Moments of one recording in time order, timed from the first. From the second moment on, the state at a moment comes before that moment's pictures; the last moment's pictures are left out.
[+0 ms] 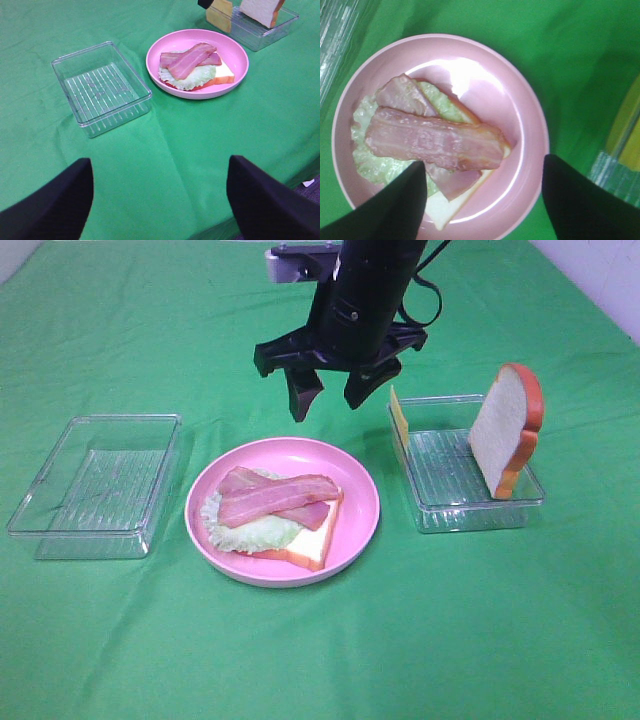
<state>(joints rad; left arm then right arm) -0.56 0.00 -0.50 0.05 1.05 -0.05 0.59 2.09 -1.78 0.09 0.99 0.10</state>
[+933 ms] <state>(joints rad) -0.56 0.00 -0.50 0.05 1.05 -0.05 0.41 2.26 -1.99 0.09 1.10 0.12</state>
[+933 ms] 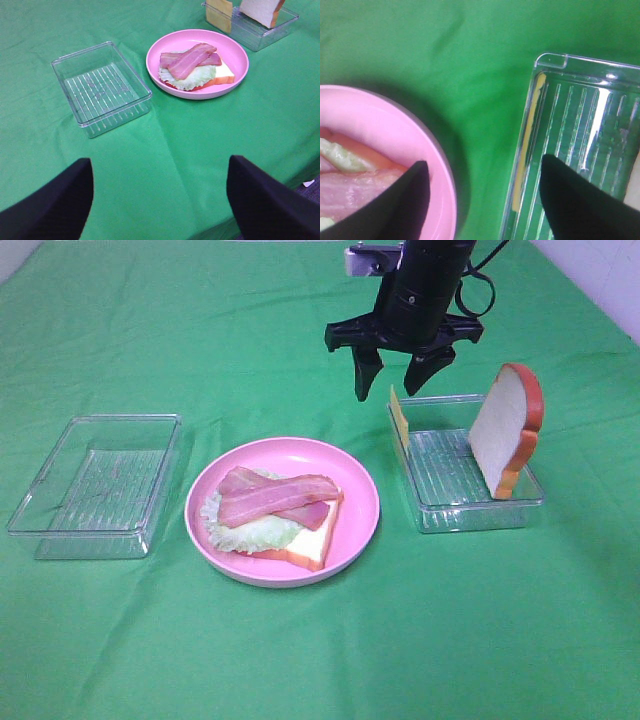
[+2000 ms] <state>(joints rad) -0.56 0.00 -0.50 0.05 1.05 -0.05 0.41 2.34 -2.01 0.01 1.15 0.12</state>
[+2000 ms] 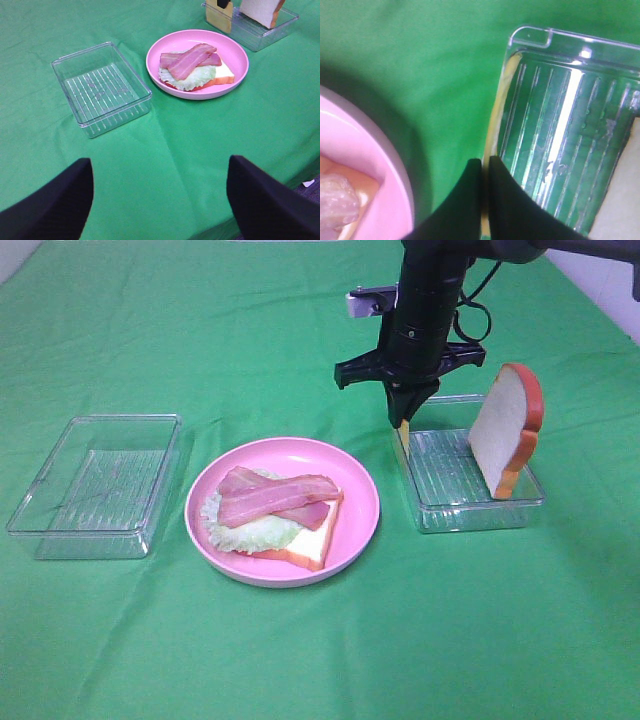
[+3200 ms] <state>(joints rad) -0.56 0.00 -0.50 0.05 1.05 -0.05 0.41 2.18 -1.97 0.46 1.22 -0.12</state>
